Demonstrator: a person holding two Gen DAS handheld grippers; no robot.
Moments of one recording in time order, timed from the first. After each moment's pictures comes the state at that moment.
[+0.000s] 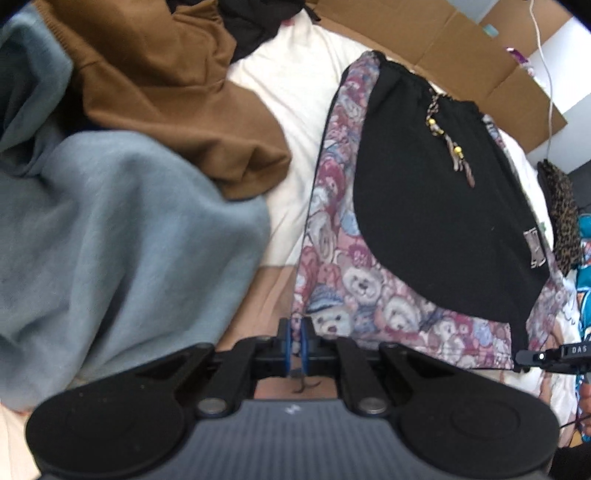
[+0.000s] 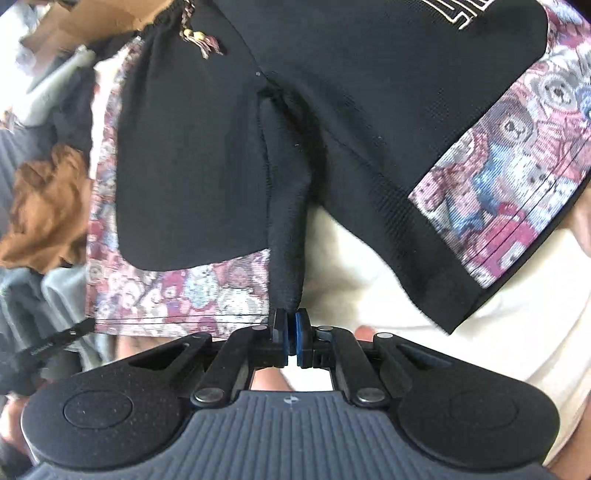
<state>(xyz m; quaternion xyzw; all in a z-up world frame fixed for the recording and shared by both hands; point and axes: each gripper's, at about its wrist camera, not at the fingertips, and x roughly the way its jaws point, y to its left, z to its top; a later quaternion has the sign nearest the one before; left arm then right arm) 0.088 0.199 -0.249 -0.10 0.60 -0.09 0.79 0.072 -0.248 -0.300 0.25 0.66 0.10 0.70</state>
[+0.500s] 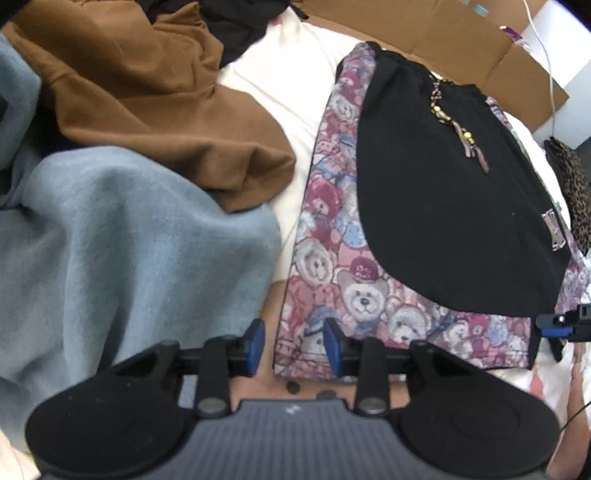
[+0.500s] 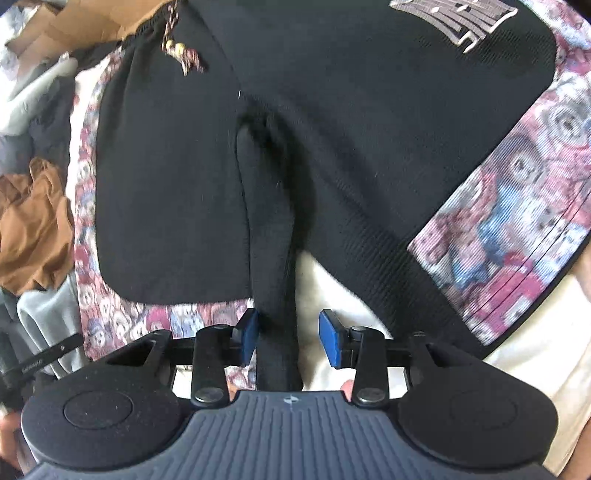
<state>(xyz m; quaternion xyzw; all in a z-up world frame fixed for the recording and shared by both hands) 0.101 0.192 -0.278 -0.05 0.59 -0.10 0.80 0.095 -0.236 -0.300 0.24 0.66 0.08 0.71</state>
